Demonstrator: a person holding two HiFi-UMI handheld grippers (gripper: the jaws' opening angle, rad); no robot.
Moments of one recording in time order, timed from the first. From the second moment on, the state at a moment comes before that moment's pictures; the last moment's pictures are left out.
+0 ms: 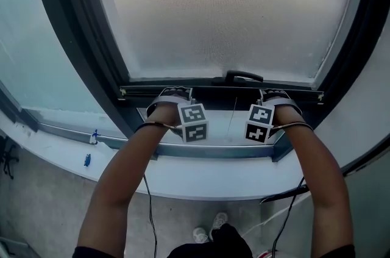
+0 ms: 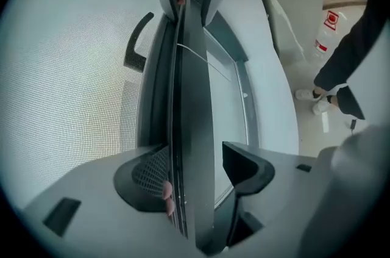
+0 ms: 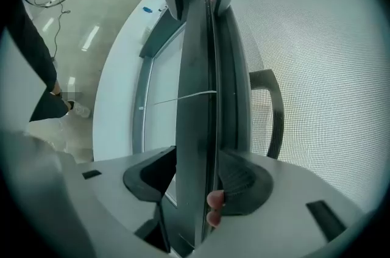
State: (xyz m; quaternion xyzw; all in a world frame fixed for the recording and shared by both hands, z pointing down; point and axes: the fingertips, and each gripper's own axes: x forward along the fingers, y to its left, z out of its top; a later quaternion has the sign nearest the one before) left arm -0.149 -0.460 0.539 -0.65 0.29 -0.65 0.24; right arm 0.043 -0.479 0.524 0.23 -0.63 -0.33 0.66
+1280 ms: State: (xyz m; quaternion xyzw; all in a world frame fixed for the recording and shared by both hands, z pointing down) left arm -0.151 -0.470 0.524 -0.65 0.33 -0.63 0.26; right arm 0.040 -0.489 0.509 0.28 -0.63 -0.36 0.63
